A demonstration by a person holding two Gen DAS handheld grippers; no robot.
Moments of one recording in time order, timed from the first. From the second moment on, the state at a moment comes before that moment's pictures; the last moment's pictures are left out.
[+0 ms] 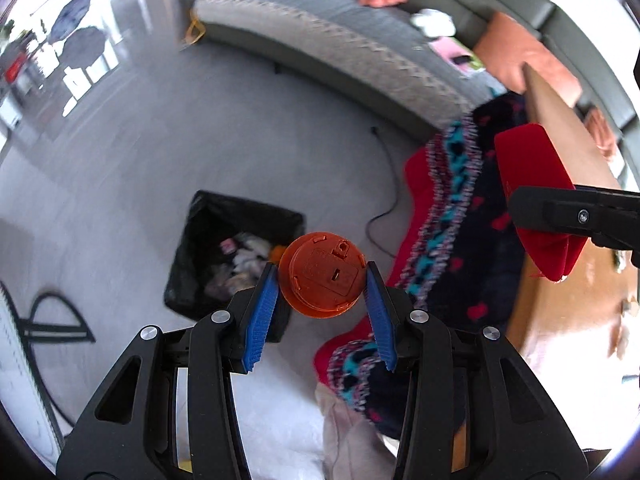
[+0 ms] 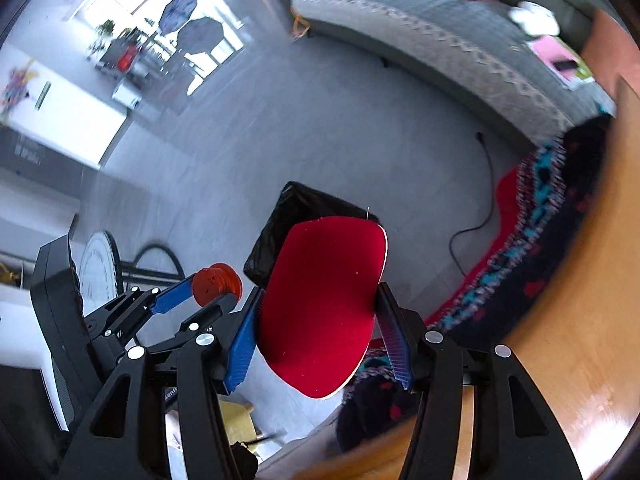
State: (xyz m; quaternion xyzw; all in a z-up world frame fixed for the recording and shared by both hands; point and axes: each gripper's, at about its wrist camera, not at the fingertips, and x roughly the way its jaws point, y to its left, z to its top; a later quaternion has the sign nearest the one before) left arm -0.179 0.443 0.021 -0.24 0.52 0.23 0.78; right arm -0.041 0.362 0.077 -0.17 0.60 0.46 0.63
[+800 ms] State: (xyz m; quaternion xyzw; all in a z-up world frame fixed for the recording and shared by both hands) left arm -0.231 0.507 0.020 -0.25 0.52 0.32 0.75; right arm -0.088 0.431 0.082 -0.21 0.57 0.51 0.61
